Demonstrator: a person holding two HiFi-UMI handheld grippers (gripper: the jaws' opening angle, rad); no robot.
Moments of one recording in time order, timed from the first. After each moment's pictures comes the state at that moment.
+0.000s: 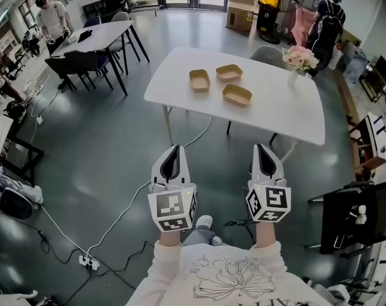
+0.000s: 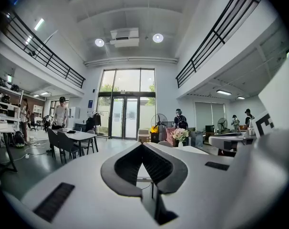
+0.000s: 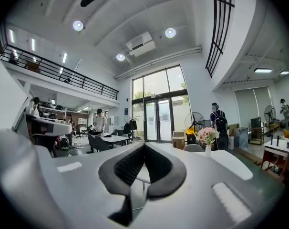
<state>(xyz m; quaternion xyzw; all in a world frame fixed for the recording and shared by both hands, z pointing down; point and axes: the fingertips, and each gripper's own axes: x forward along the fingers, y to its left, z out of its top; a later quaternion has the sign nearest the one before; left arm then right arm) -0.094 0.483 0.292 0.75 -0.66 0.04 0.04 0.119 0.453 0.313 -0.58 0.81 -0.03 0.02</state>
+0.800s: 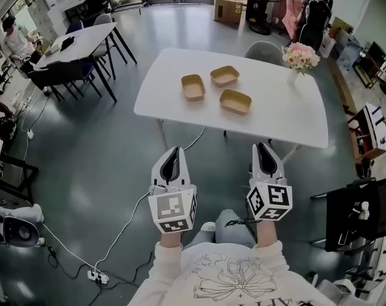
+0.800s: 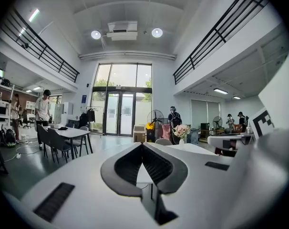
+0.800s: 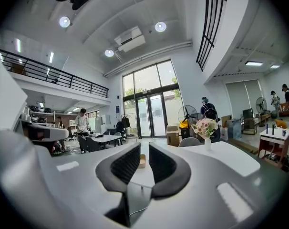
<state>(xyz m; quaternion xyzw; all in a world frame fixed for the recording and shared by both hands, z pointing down) -0.111 0.369 0.316 0.77 -0.64 0.05 0.06 0.109 0.351 0.339 -0.62 0.78 -0.08 0.02</state>
